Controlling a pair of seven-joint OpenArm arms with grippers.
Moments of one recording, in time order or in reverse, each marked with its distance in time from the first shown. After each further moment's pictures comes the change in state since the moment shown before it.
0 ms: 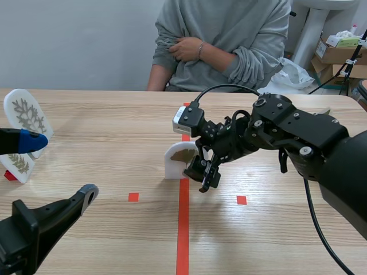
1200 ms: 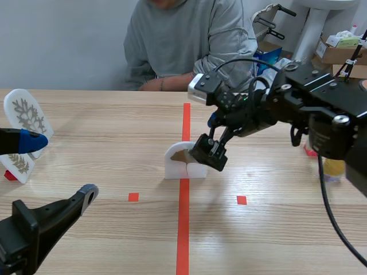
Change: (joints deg) left arm 0.0 0.0 0.0 0.0 0.0 0.0 0.0; right arm 0.9 3.6 3.7 7.9 13.8 0.0 -12.7
